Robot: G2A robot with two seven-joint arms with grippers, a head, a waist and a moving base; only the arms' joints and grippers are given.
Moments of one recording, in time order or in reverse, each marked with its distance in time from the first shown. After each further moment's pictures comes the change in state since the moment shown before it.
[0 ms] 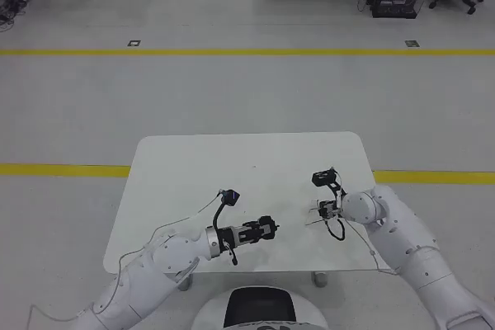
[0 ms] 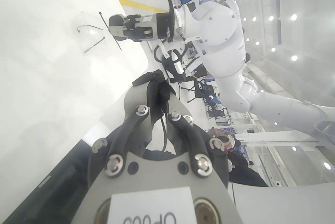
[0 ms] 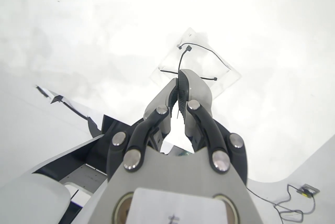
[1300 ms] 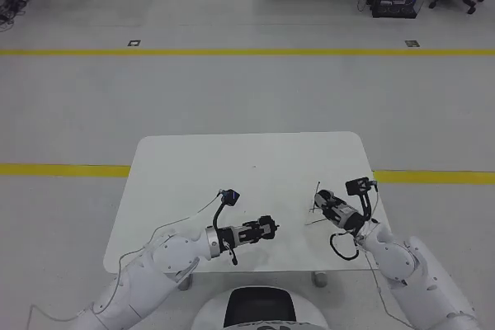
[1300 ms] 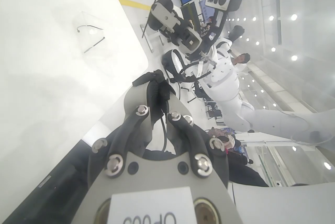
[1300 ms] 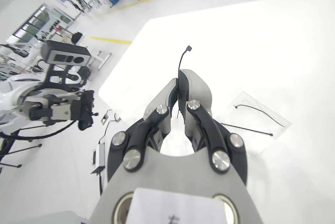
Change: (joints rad) left arm 0.000 0.000 0.000 0.000 0.000 0.000 0.000; right arm -0.511 0.033 0.287 -0.324 0.192 -0.308 -0.812
